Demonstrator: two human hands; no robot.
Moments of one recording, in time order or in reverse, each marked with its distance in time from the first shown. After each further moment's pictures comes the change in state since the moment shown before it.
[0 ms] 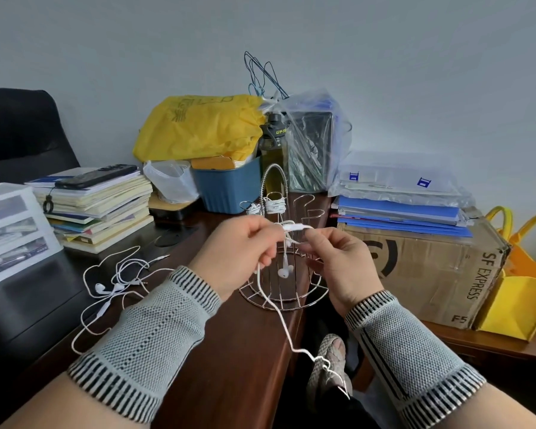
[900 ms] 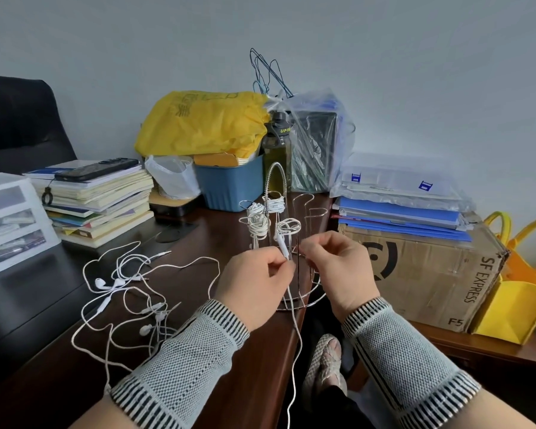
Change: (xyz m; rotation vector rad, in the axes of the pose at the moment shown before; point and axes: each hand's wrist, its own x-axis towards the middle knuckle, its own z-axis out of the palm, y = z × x) left_hand -0.011 -0.043 0.022 0.432 0.139 0.082; right_hand -0.004 0.006 0.009 -0.210 0.052 -0.080
